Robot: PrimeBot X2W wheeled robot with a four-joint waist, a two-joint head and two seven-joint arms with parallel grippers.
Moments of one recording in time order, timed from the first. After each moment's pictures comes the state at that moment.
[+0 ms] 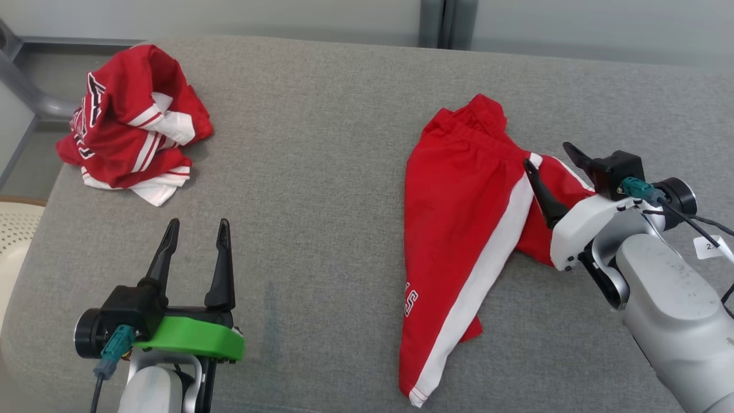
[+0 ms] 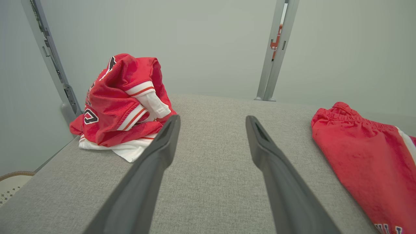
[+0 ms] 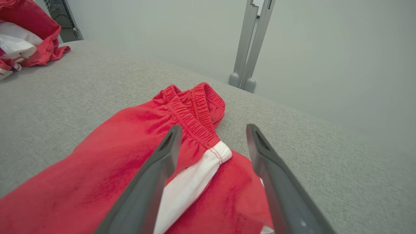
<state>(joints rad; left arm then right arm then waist) -0.16 0.05 -0.05 0.22 -0.19 -0.13 -0.26 -0.63 -0.32 0.44 0.68 0.34 0.13 -0.19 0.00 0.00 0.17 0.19</state>
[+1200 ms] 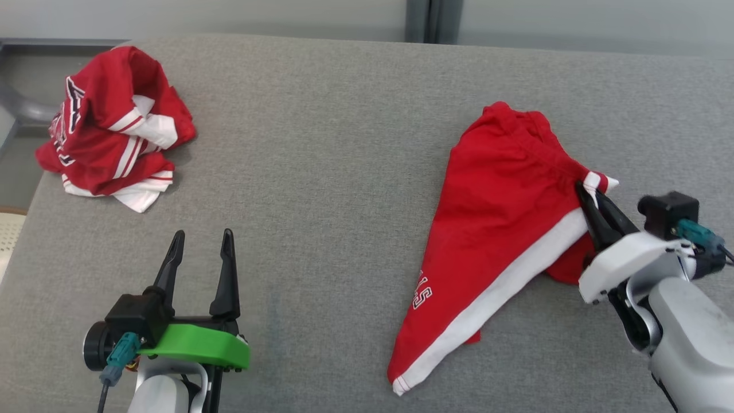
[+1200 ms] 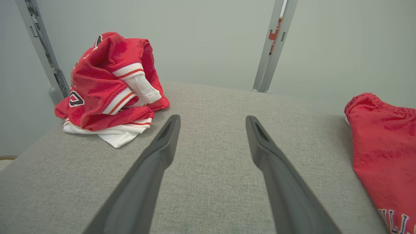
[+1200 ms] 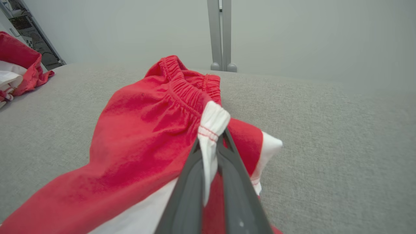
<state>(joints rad) -0.14 0.05 -0.07 0.24 -0.24 -0.11 -0.26 -0.48 -0.38 0.38 0.61 0.52 0.13 -0.26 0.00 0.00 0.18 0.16</state>
